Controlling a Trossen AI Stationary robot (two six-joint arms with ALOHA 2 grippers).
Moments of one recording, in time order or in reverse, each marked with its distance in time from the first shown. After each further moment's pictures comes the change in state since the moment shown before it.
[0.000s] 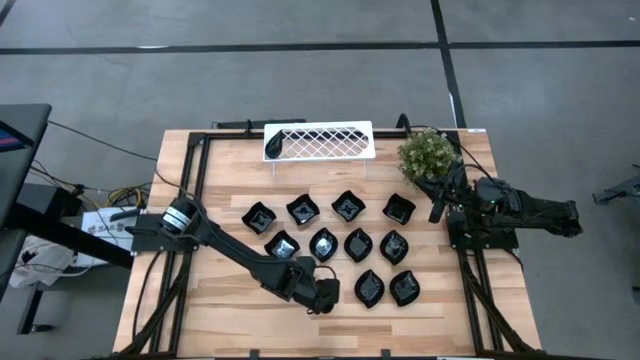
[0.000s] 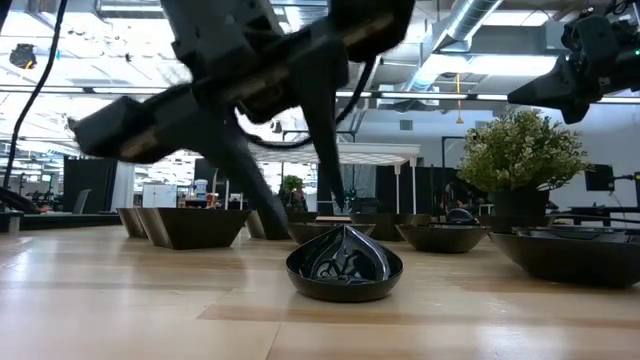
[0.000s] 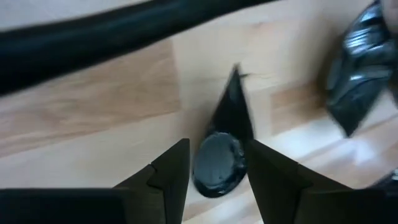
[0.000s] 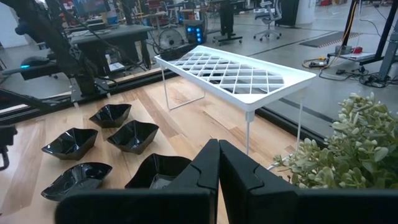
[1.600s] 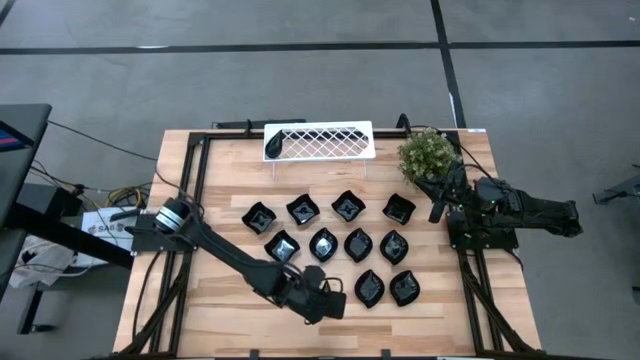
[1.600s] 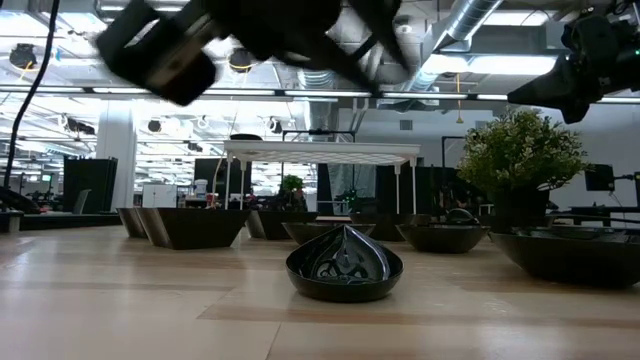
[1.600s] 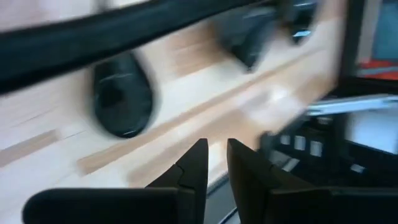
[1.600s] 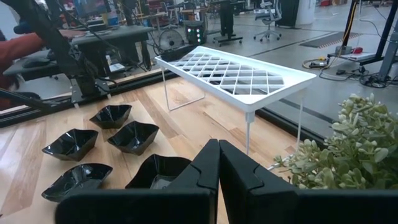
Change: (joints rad) left arm -0.049 -0.039 0.051 0.130 0.003 0.076; right arm 0.000 0.000 0.000 0.001 0.000 0.001
